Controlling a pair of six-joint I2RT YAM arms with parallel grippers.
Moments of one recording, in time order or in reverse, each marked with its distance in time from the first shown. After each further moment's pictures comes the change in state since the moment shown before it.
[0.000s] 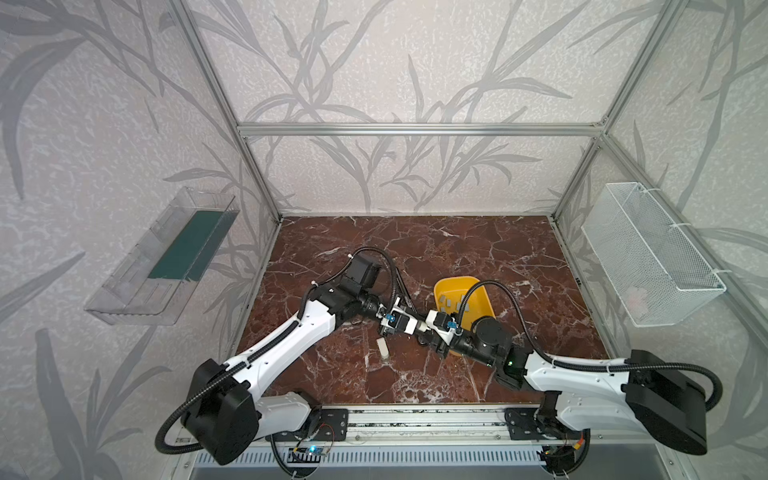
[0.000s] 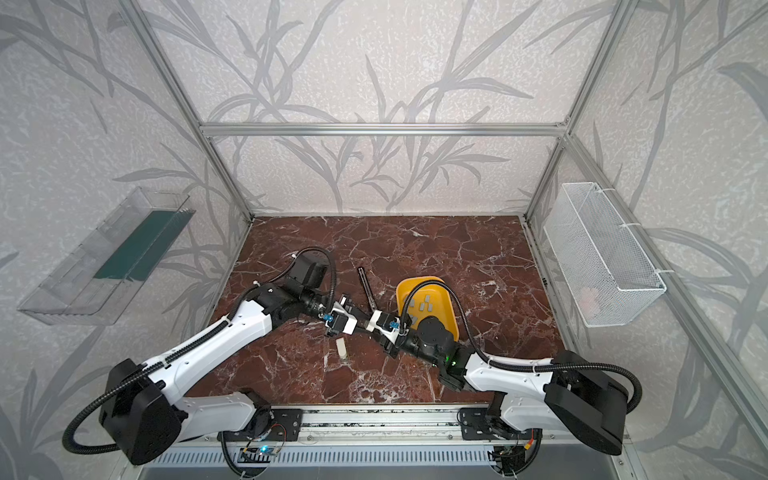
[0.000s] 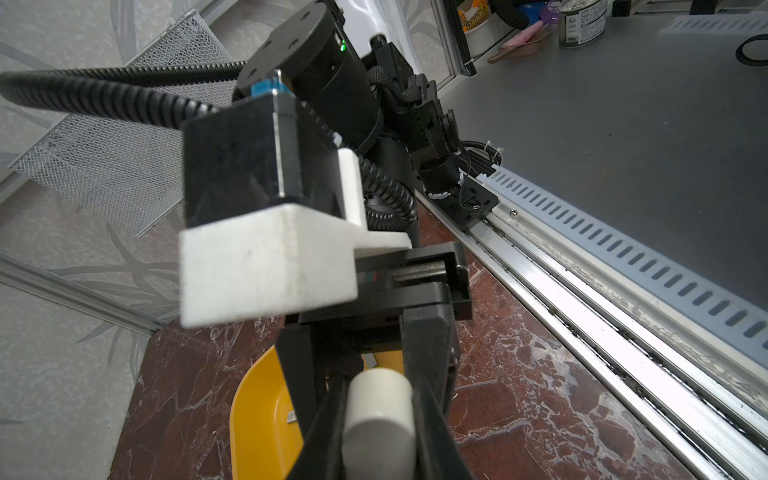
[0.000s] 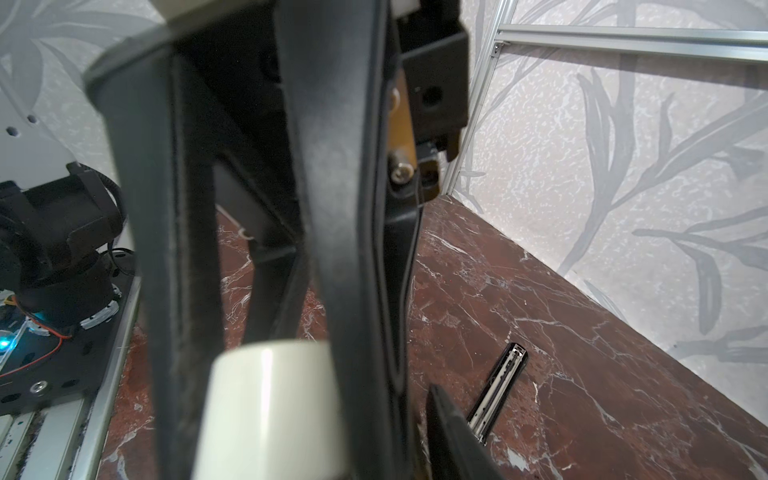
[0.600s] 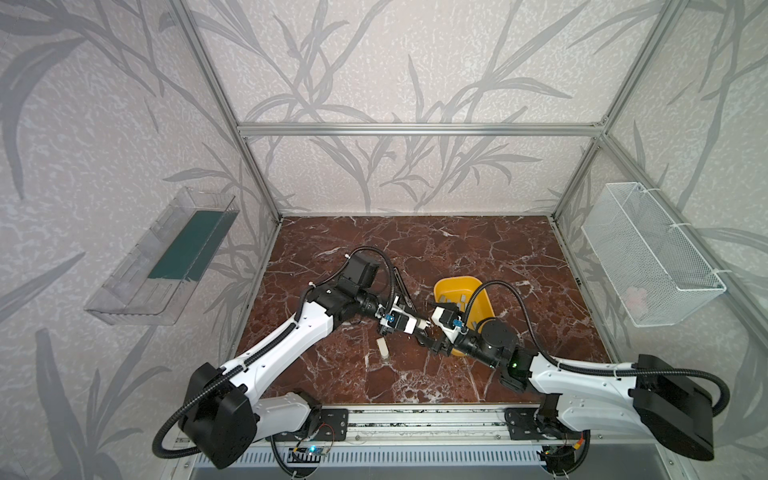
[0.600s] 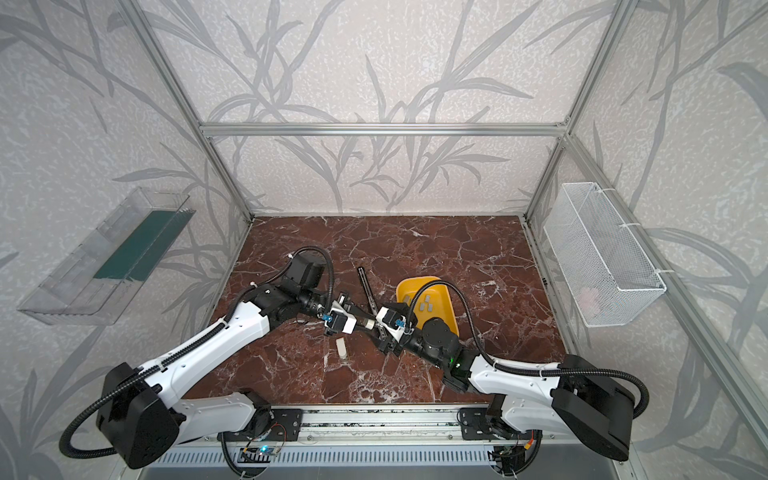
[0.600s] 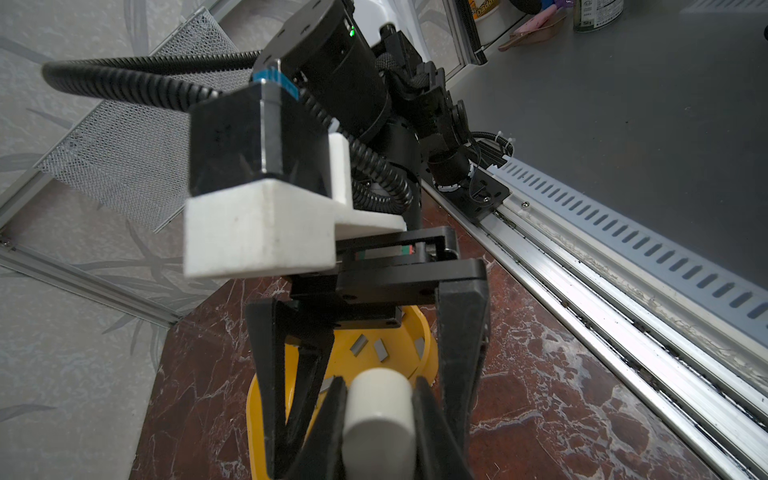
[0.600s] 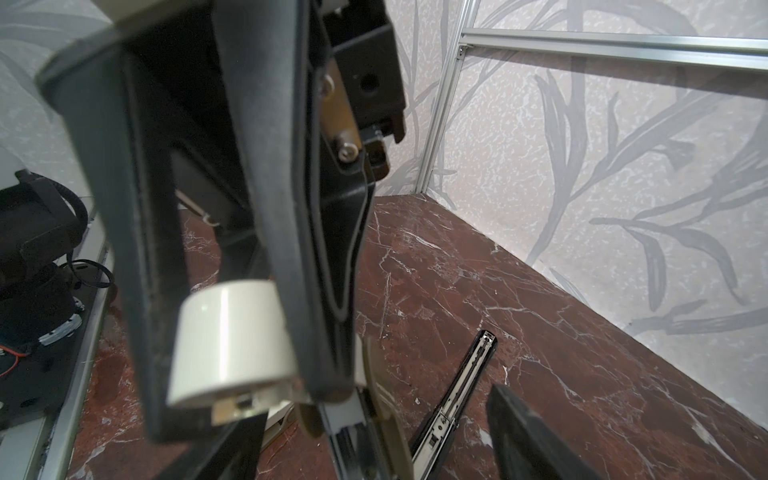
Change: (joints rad) left arm 0.013 -0.016 -0.006 0.018 -0.025 -0.003; right arm -0.003 -0.050 -0.033 0.005 0.070 0.010
